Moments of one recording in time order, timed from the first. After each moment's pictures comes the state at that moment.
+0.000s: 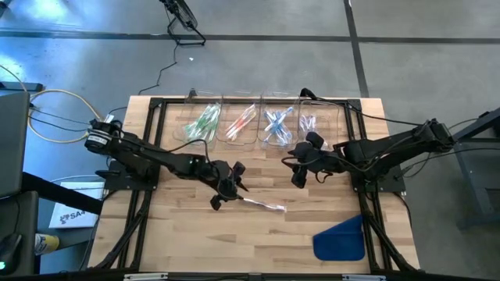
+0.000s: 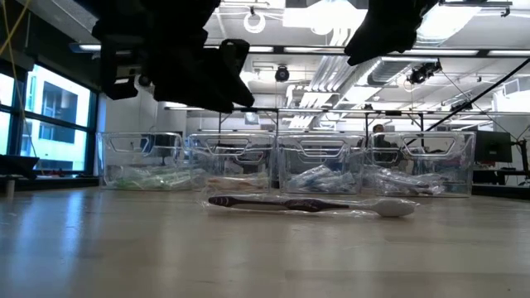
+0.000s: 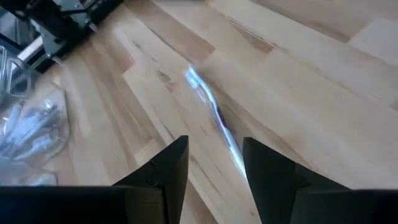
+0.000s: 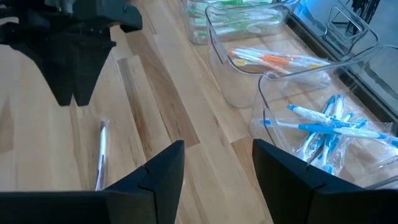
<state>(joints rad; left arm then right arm) -0.16 1.51 0.82 0.12 0.10 0.60 0.21 1.20 0.96 -0.51 0.47 0.41</state>
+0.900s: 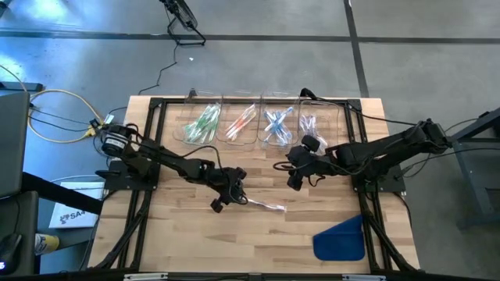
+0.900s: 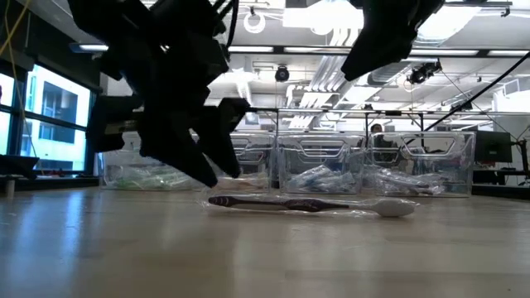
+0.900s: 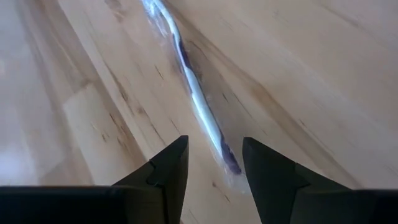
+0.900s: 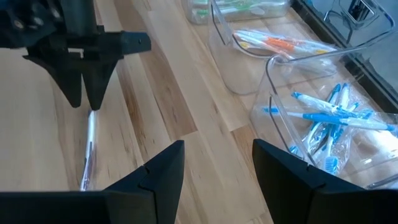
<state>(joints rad) -0.16 1.69 0.82 0.12 0.11 0.51 0.21 1.29 0.96 -0.51 0.47 0.41</state>
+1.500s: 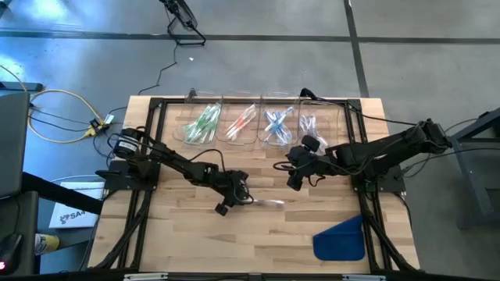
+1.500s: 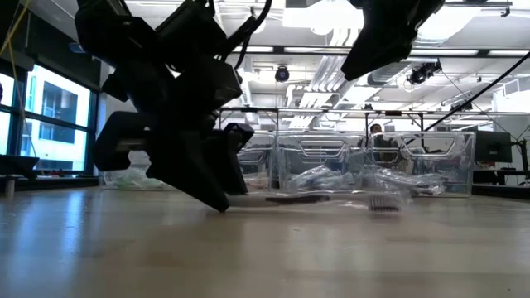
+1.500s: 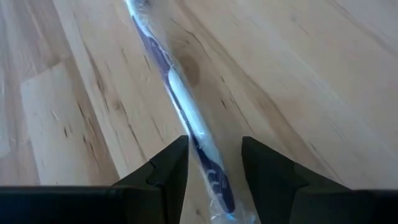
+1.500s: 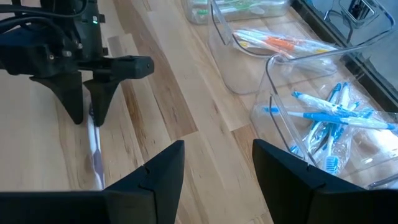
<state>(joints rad) -0.16 1.81 0.82 0.25 0.15 0.35 0.21 1.29 0.96 -0.51 0.47 0.42</state>
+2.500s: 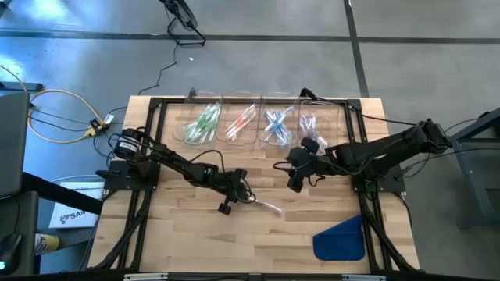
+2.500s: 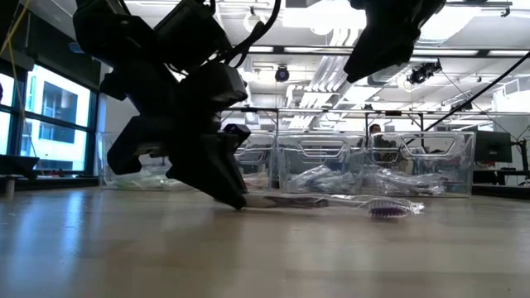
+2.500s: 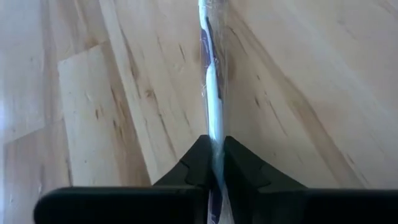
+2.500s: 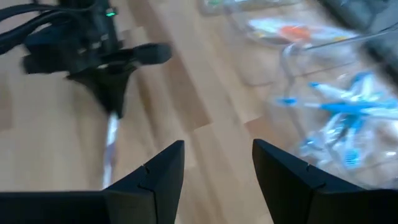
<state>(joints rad) -0.16 1.82 0.82 0.26 0.02 0.26 0.21 1.29 0.96 -0.52 0.42 0.45</state>
